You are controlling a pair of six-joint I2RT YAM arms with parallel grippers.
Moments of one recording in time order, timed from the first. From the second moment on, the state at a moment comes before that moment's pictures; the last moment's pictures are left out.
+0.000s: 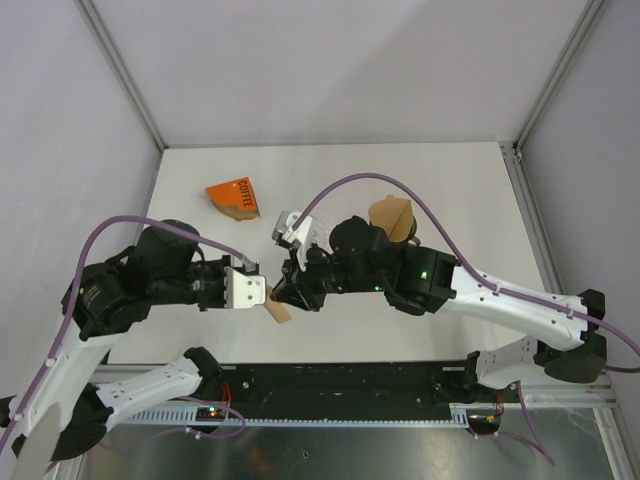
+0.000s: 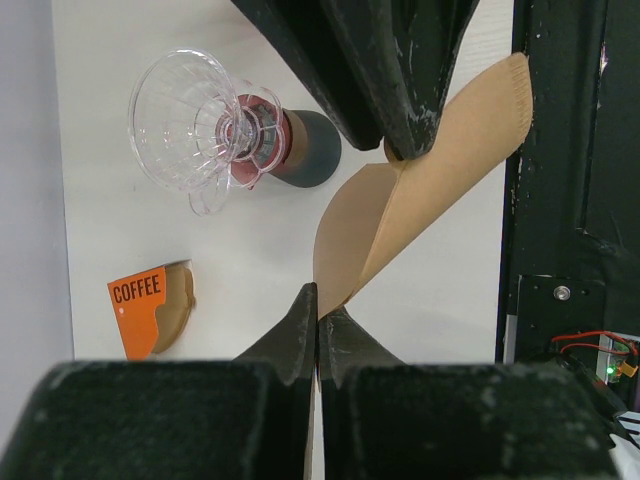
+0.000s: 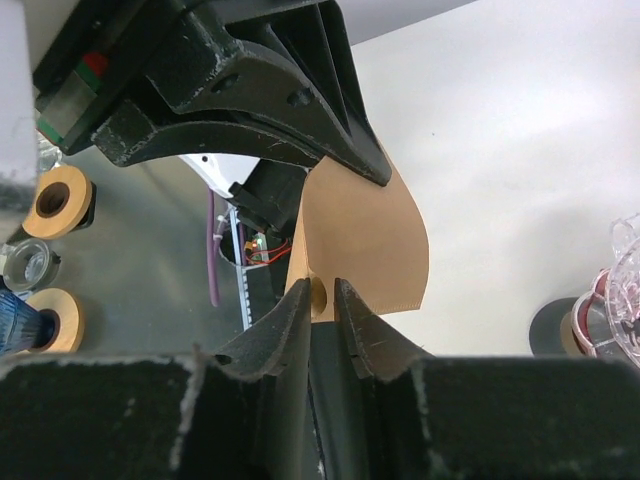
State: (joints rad) left arm -0.77 0.87 1.47 -1.35 0.28 0.82; right arm 1.27 1.37 1.51 -0.45 -0.17 0.18
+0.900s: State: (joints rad) left arm -0.77 0.87 1.47 -1.35 0.28 0.82; right arm 1.27 1.37 1.51 -0.43 -0.21 0.20
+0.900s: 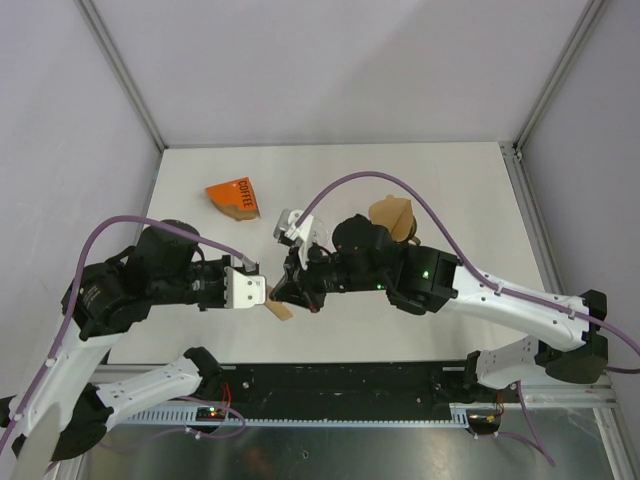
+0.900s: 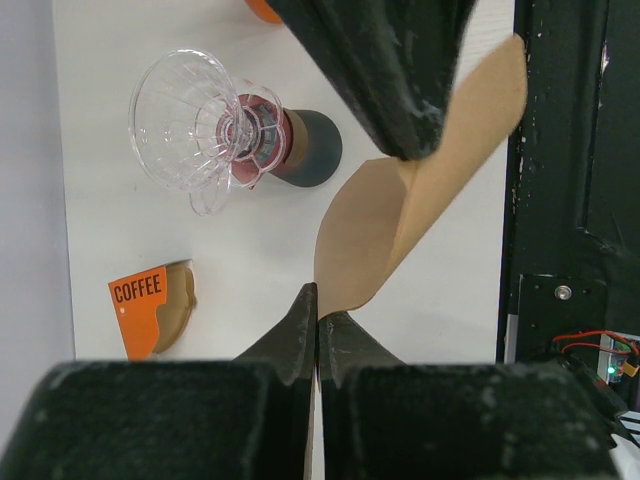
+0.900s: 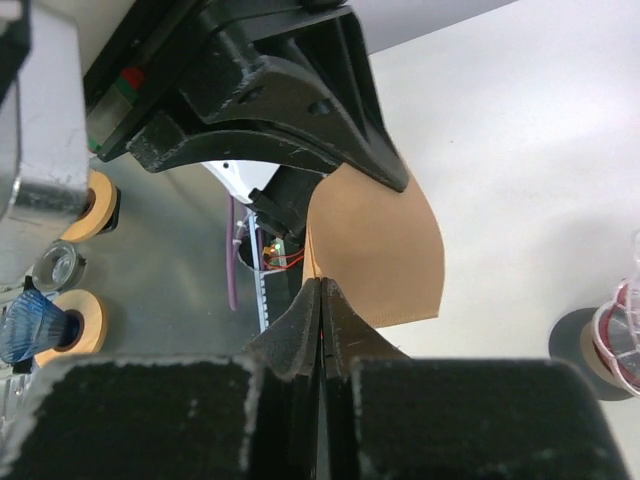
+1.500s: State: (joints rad) left arm -0.77 0.87 1.47 -1.35 0.27 0.83; right arm 1.23 1.35 1.50 -0.40 -0.25 0.24
